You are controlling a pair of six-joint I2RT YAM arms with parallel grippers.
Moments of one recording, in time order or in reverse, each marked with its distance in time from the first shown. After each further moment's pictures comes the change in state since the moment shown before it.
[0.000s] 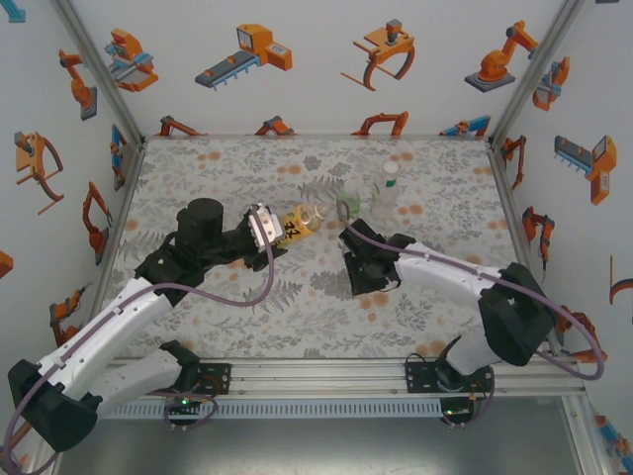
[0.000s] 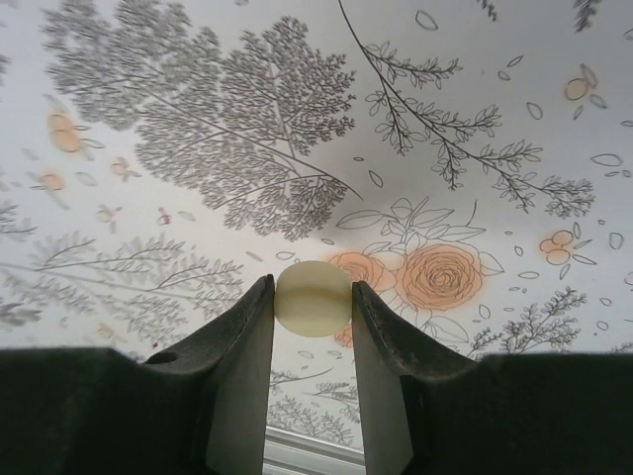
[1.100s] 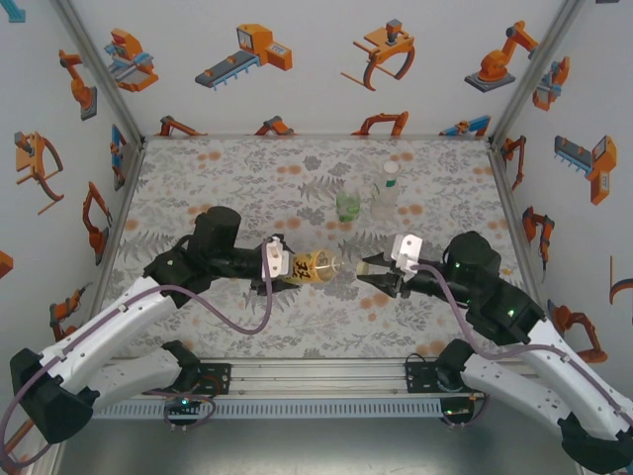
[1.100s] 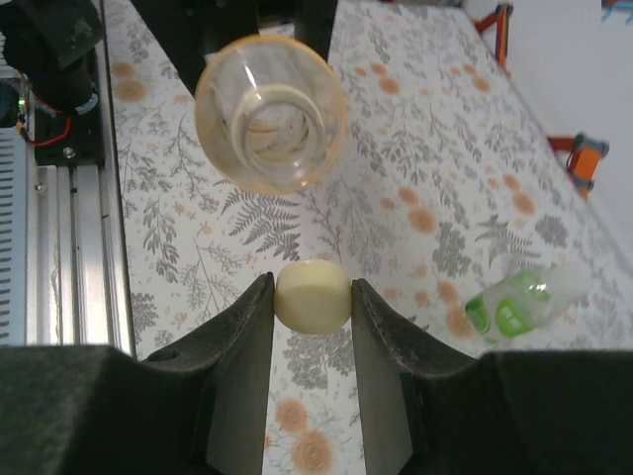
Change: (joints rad) left arm -0.097 0.023 0.002 -0.140 0.271 0.185; right arm 0.000 -0.818 -0.032 0.199 -0.534 -0.871
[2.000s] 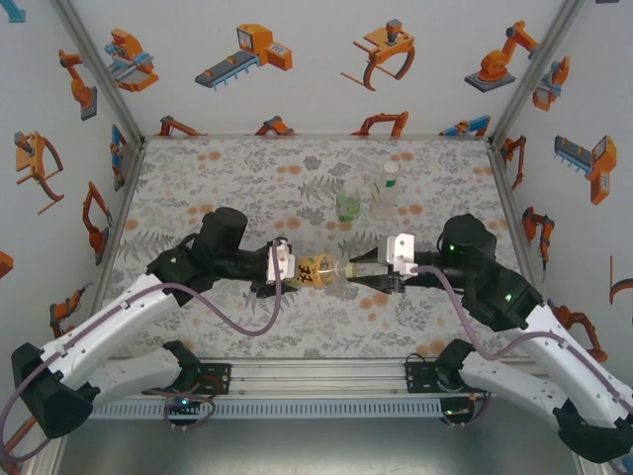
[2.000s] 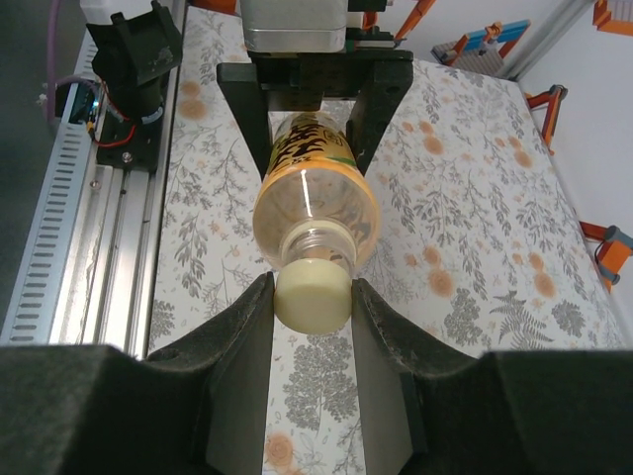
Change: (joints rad) left arm -0.030 0.024 0.031 -0.071 -0.061 0.023; right arm 0.000 0.122 0.126 -0.031 -0.180 -0.093
